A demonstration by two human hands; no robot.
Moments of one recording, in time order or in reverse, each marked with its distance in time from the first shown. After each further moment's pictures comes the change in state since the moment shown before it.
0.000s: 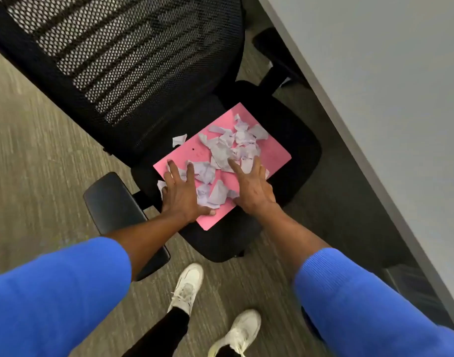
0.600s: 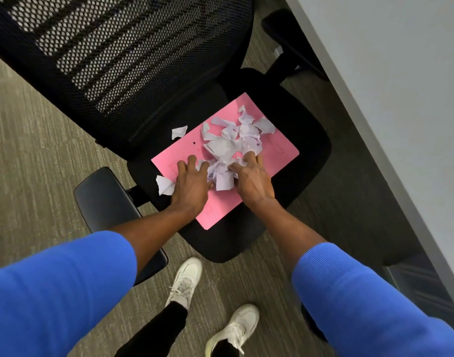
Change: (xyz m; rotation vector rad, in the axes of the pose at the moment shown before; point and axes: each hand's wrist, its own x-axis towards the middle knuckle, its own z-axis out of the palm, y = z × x) left_hand 0.028 0.012 0.017 -0.045 0.144 0.188; right_hand 0.027 -0.002 0.016 -0.086 0.127 -0.121
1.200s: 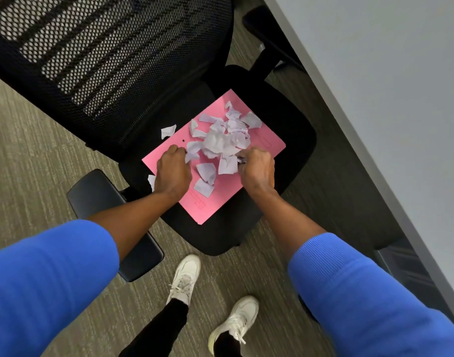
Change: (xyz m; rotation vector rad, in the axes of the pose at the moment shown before) left_hand 0.017 -0.008 -0.029 -0.195 0.187 -0.062; right_hand -0.005 0.013 -0.021 0.337 0.244 0.265
